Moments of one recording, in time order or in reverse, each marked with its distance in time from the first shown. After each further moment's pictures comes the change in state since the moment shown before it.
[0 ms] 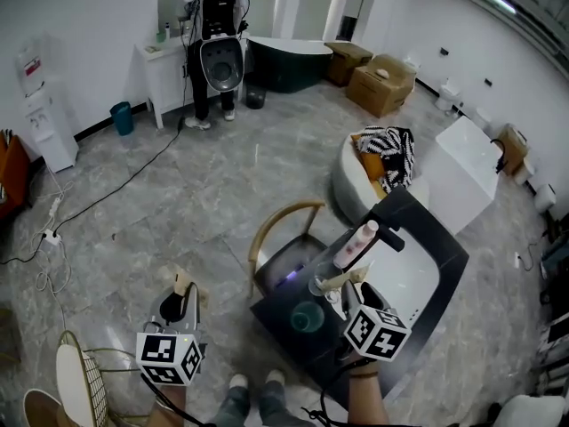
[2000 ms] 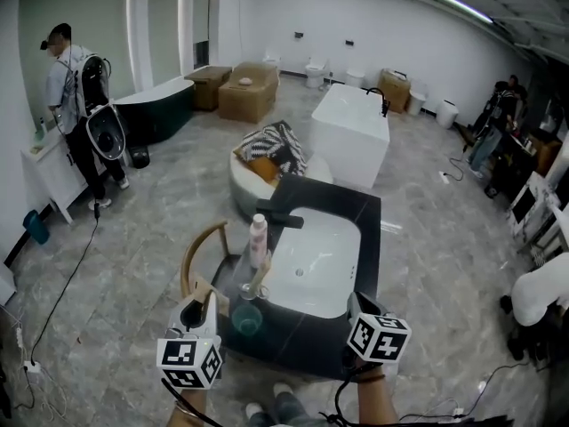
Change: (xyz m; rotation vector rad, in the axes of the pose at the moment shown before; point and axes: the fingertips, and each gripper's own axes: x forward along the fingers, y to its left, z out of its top) left arm 0.043 -0.197 0.044 0.104 -0.054 -0.551; right arm -0.172 -0.121 -0.028 0.204 -0.149 -0.376
